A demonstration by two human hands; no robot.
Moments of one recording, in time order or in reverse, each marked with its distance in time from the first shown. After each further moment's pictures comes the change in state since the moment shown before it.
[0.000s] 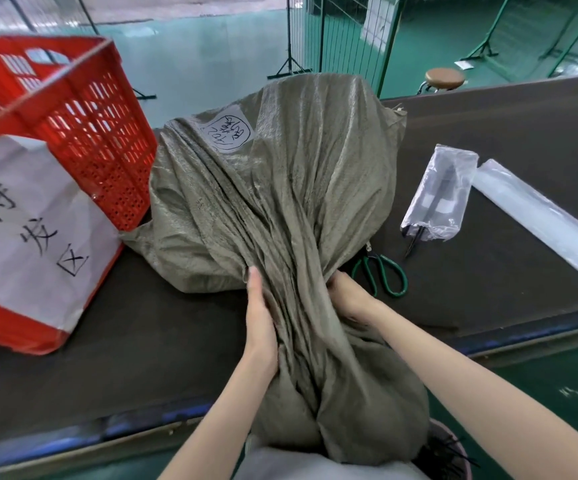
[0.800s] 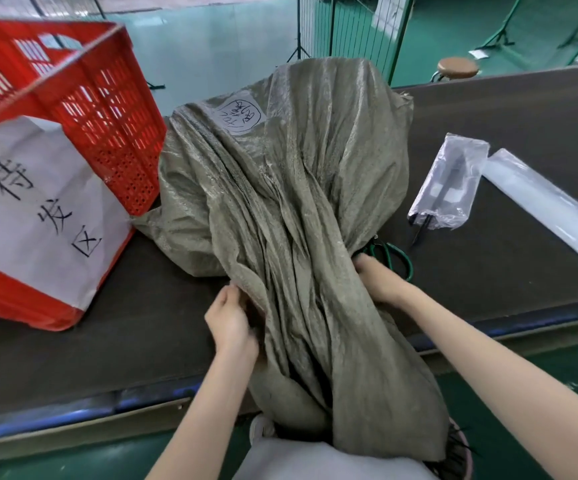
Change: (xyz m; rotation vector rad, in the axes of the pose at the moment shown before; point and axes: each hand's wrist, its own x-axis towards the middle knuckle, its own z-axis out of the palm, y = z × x) left_hand -0.006 0.011 -0.044 0.060 0.382 0.264; right_hand -0.011 0.022 -0.029 -0.066 -0.062 -0.088
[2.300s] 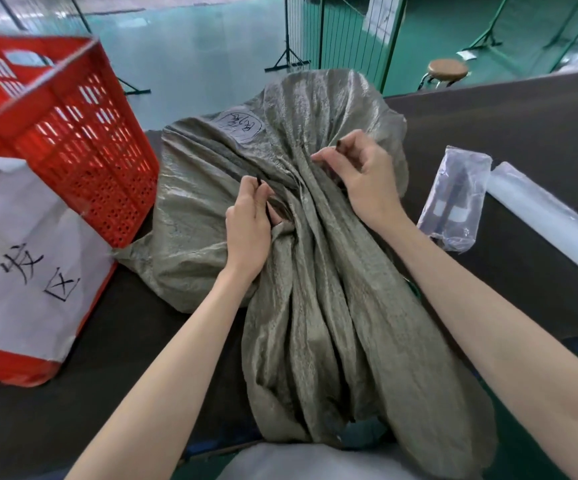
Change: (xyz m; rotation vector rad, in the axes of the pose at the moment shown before) left_hand 0.081 0.078 0.132 0.657 -0.443 0.947; right_hand 0.097 -0.097 -0.085 0.347 0.638 -0.385
